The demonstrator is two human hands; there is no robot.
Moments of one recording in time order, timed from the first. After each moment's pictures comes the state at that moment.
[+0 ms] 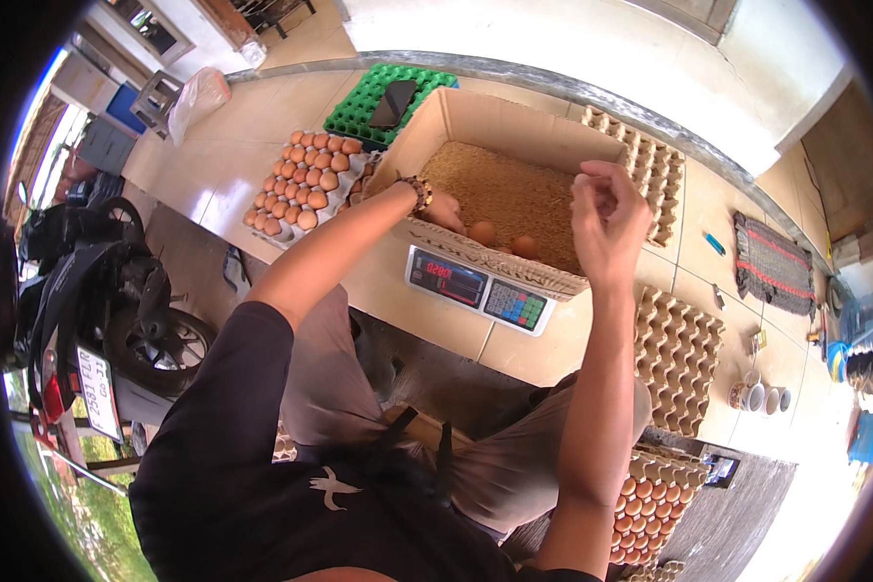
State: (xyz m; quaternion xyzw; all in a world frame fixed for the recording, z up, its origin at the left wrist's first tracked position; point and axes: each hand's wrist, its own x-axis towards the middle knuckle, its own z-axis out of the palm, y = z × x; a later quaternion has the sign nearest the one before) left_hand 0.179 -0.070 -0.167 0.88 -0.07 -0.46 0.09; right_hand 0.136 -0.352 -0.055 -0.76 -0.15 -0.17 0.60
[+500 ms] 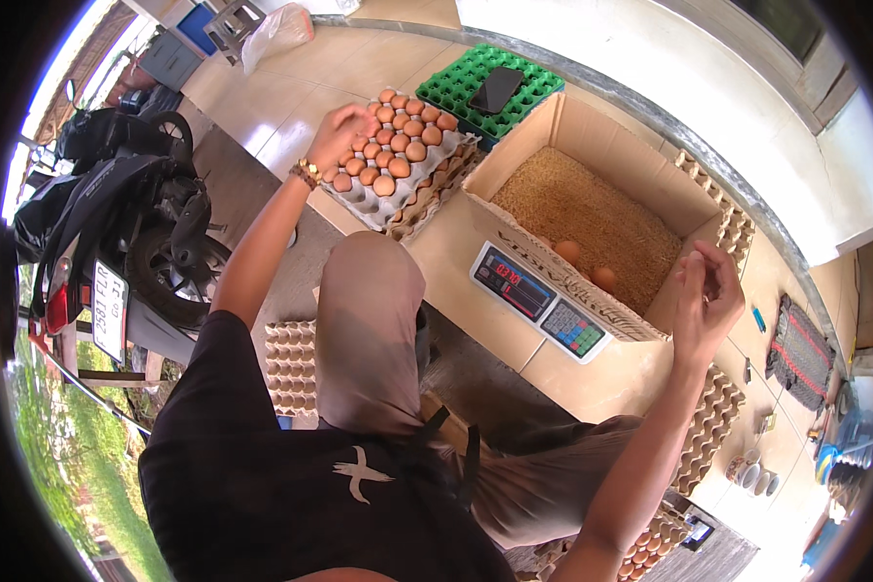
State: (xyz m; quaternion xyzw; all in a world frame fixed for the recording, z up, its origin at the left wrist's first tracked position) left_hand 0.009 0.203 -0.103 0.86 0.12 0.19 0.46; right_hand 0.124 -0.347 -0.054 -0.79 -0.16 -0.14 0.57
